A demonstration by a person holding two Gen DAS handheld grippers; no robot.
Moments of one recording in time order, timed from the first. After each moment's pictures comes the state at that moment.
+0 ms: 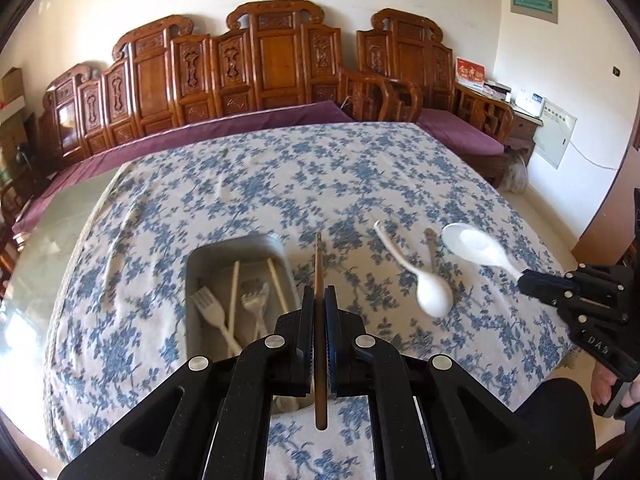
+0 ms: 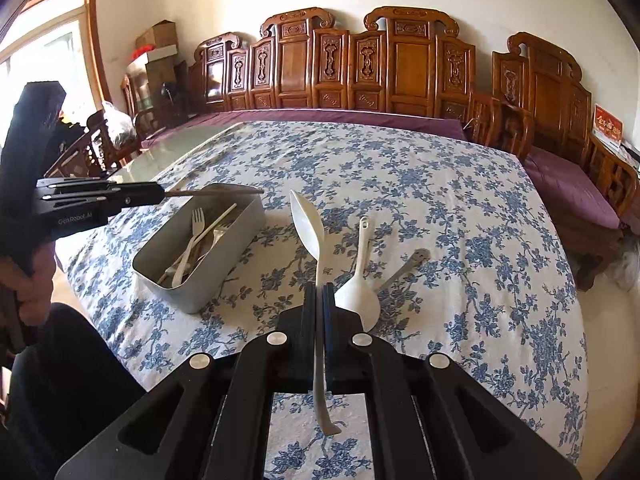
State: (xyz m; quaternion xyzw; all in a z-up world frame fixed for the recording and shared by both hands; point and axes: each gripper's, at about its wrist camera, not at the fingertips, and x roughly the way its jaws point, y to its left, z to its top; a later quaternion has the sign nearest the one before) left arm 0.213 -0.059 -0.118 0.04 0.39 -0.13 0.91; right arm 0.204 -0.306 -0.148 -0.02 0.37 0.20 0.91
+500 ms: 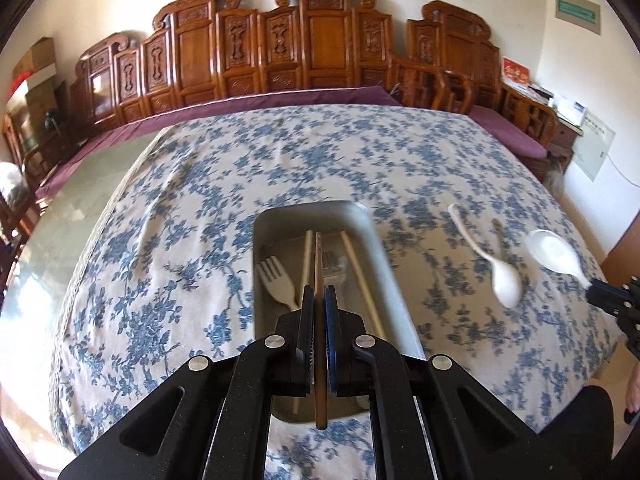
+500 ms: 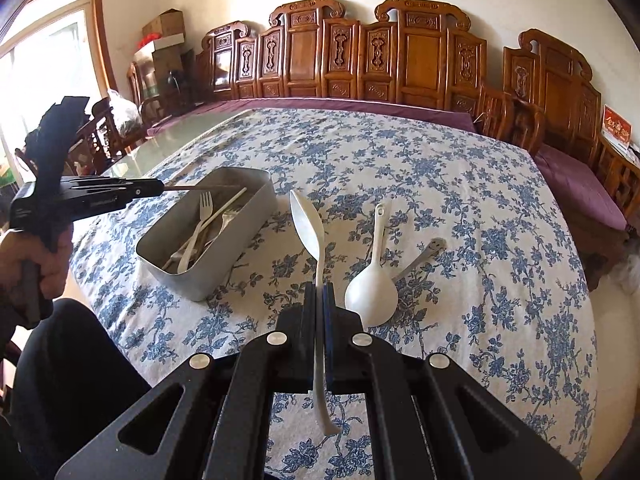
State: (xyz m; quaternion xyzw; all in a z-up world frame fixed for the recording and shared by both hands) left arm 0.237 0.000 -0.157 0.03 0.41 -0.06 0.91; right arm 0.204 -0.294 -0.162 -0.03 0.39 0.21 0.90
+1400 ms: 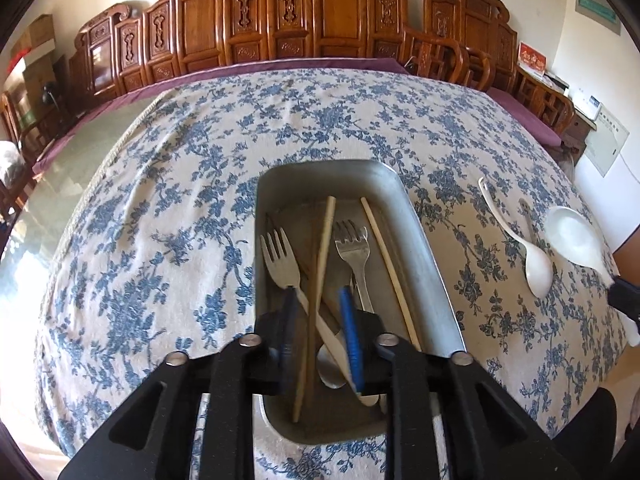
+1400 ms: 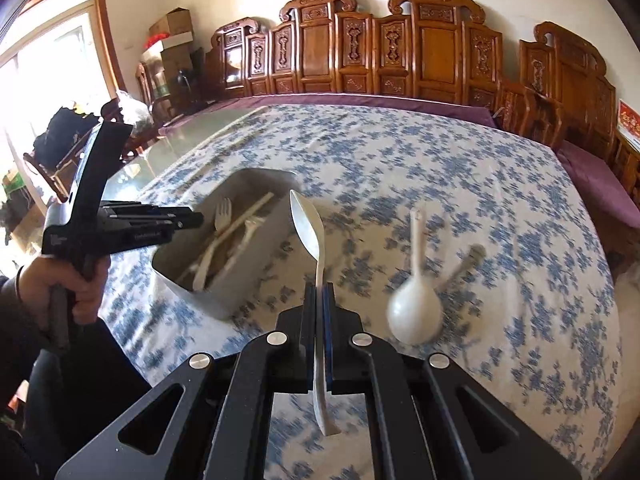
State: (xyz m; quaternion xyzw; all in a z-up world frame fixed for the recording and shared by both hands) left arm 0.259 0.010 -0.192 0.02 0.45 -0.05 0.89; right arm 0.223 -0.252 -0.166 -0.02 0.39 0.24 0.89
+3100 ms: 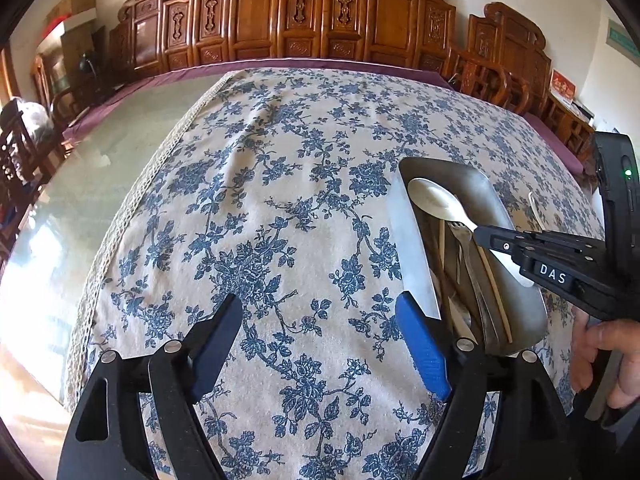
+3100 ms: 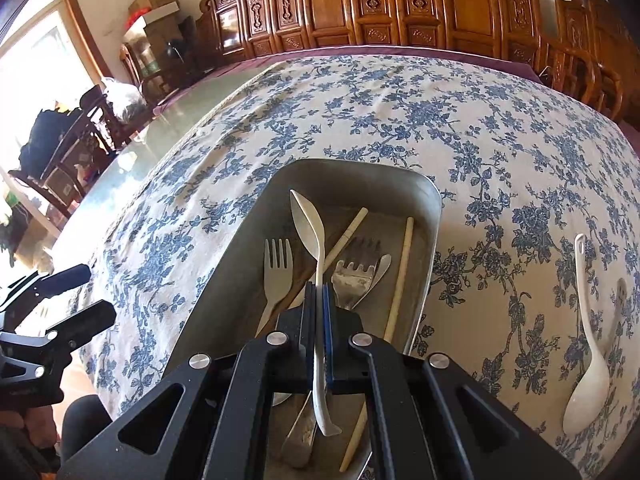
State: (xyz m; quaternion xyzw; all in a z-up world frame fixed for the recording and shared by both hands) left arm 0.225 0.123 -0.184 -0.02 0.46 -0.01 0.89; right arm 0.329 -0.085 -0.224 0.01 0.48 0.24 0.85
